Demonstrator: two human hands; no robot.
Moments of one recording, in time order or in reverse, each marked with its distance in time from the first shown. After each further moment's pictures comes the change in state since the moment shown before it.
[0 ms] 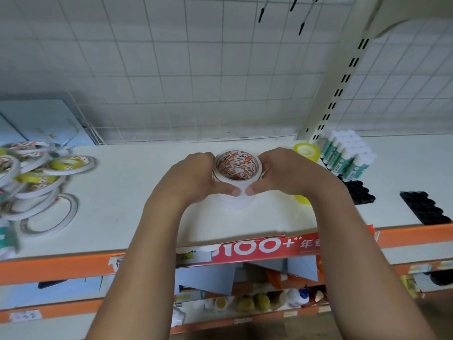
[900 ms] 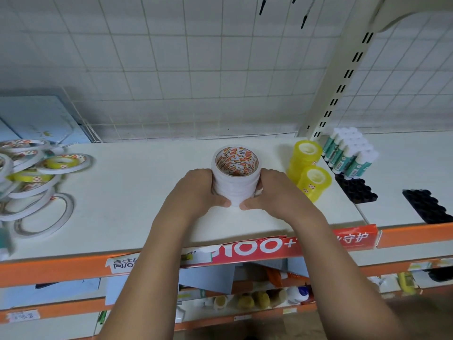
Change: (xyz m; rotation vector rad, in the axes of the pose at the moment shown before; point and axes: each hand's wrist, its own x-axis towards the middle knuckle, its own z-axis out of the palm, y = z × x) left_hand 0.003 -0.019 0.039 -0.192 -0.006 -0.033; right_hand -0.001 0.014 0.056 -0.013 0.170 0.101
